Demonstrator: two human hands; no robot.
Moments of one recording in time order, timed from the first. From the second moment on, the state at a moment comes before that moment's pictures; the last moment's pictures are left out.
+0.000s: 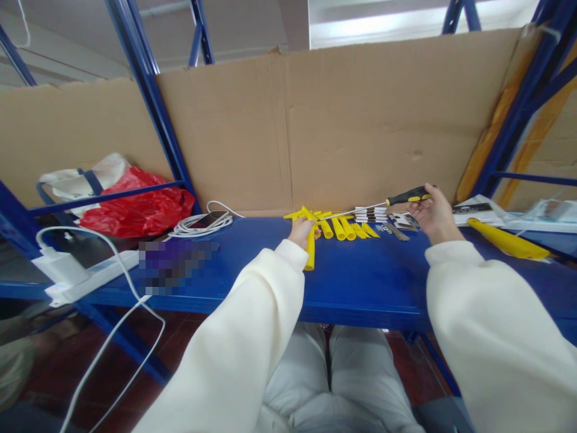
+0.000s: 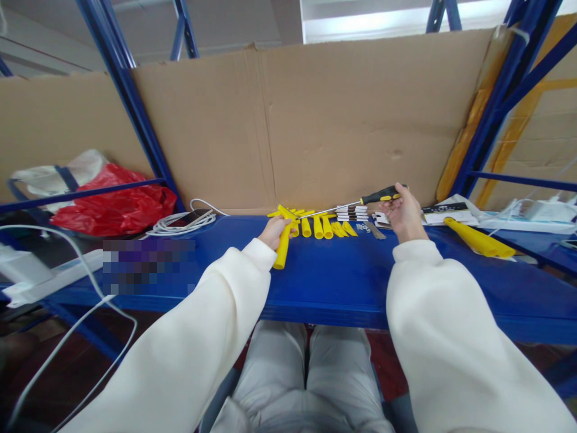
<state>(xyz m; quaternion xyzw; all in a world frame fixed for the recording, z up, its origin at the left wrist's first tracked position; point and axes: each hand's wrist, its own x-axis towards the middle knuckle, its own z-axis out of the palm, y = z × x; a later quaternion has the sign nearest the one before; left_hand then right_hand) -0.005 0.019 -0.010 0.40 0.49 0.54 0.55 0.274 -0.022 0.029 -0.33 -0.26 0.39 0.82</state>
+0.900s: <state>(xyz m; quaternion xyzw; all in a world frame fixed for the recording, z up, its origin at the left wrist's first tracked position) -0.002 0.014 -0.009 0.39 0.48 0.55 0.56 0.277 -0.018 0.023 -0.46 -0.30 0.43 0.72</state>
